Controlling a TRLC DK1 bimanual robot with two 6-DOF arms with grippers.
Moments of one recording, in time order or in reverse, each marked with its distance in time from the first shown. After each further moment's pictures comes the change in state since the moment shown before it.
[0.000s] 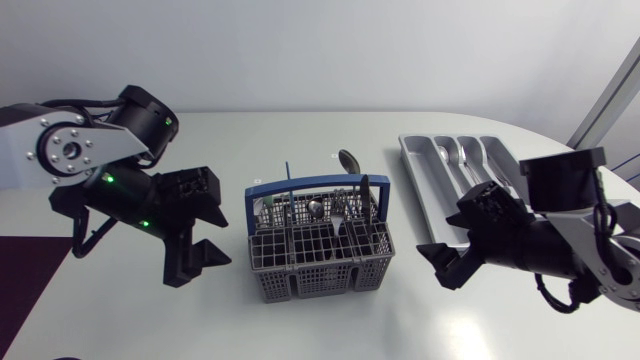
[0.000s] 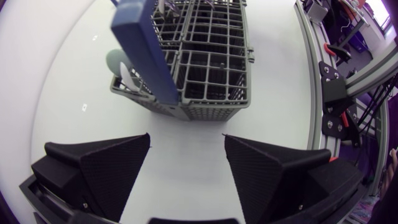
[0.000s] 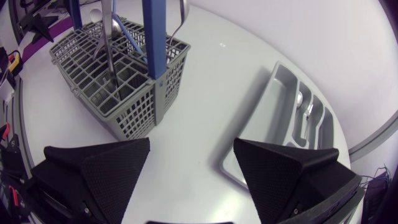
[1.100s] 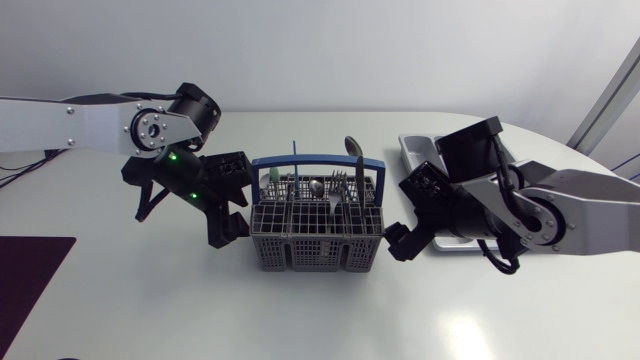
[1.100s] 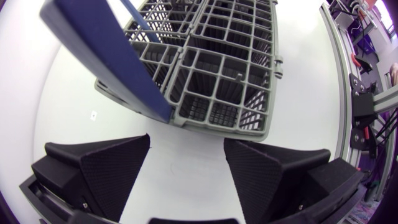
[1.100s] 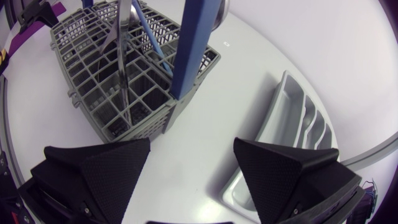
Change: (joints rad) left arm 0.000 0.290 0.190 0.107 -0.044 -0.016; right arm 0.183 0.303 0.203 0.034 0.203 0.067
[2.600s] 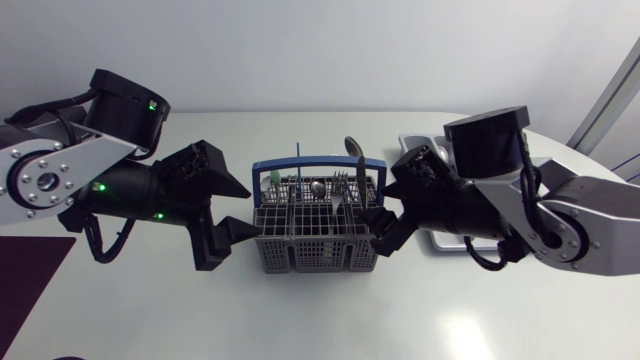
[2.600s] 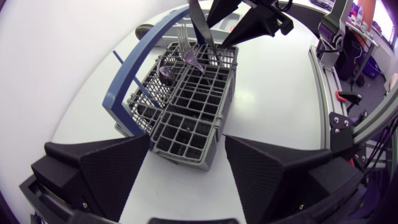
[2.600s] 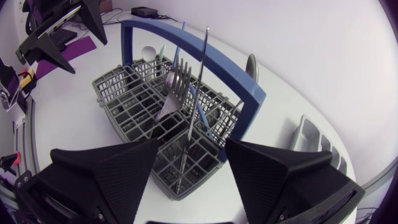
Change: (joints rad) left arm -0.061 -0.408 -0.275 0.224 0.121 -0.203; right arm 0.063 -0.083 -0.024 0.157 -0.175 0.057
